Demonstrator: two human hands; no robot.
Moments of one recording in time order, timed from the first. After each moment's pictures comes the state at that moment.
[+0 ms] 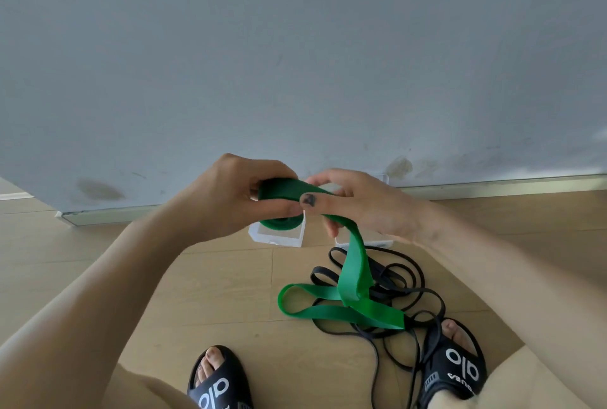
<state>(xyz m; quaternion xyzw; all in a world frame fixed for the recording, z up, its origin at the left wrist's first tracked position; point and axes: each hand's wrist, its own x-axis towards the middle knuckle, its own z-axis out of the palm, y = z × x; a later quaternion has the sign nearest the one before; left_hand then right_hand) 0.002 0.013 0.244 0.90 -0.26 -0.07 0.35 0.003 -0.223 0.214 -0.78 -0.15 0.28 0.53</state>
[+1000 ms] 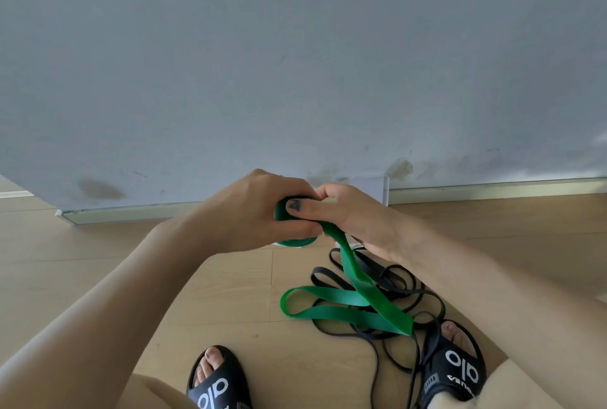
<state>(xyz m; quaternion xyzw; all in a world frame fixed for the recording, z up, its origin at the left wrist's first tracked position) -0.003 -0.005 0.236 0.91 -0.30 -0.10 0.27 -0.001 -0.203 0.193 -0.74 -0.05 0.29 0.60</state>
